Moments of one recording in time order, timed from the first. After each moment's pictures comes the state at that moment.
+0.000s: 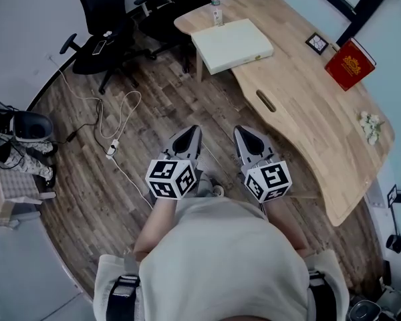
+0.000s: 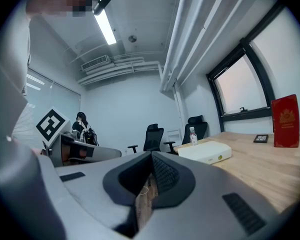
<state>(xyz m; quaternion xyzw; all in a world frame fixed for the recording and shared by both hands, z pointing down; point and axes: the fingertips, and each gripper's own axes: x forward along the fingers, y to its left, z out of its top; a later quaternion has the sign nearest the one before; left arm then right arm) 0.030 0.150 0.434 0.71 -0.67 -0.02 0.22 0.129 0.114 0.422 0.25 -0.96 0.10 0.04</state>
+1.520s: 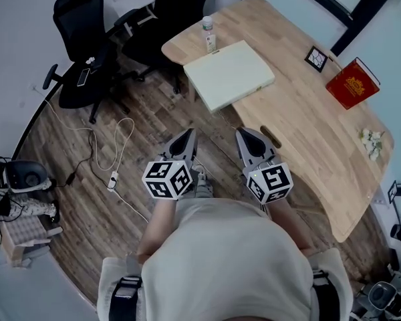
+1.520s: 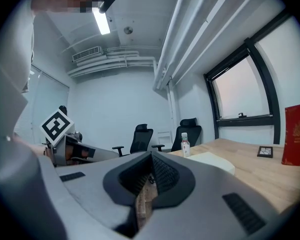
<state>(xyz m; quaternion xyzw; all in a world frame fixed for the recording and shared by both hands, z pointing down) -0.077 -0.011 0.445 0.73 -0.63 -0.03 0.26 0.041 -0.039 0.414 0.30 -0.95 0.08 0.06</state>
